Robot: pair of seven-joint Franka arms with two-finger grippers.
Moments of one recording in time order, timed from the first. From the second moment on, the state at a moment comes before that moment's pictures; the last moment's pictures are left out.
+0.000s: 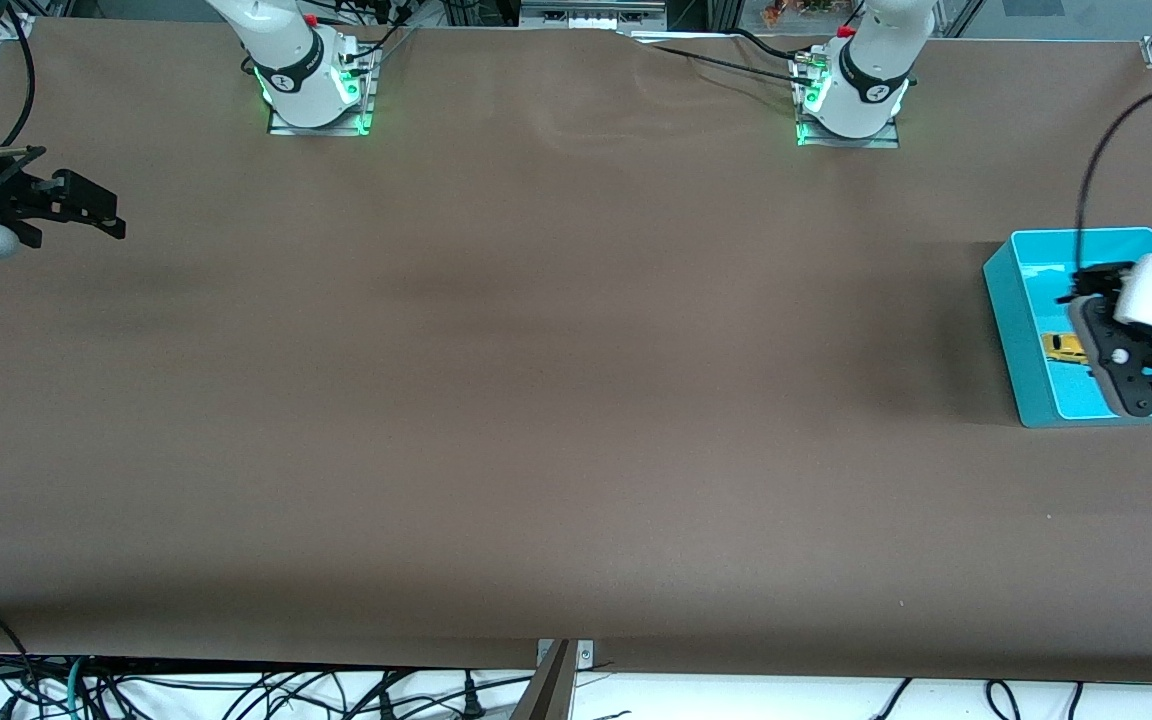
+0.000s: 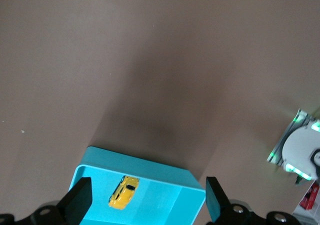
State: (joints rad) left arm 0.56 0.49 -0.73 -1.27 0.36 1.35 0.96; right arm -0.12 -0.04 0.08 -1.71 0.02 1.61 -0.16
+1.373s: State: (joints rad) left arm -0.04 0.05 -0.02 -1.65 0.00 1.67 -0.11; right arm -0.12 -0.05 0.09 -1.71 0.02 1.59 -0.15
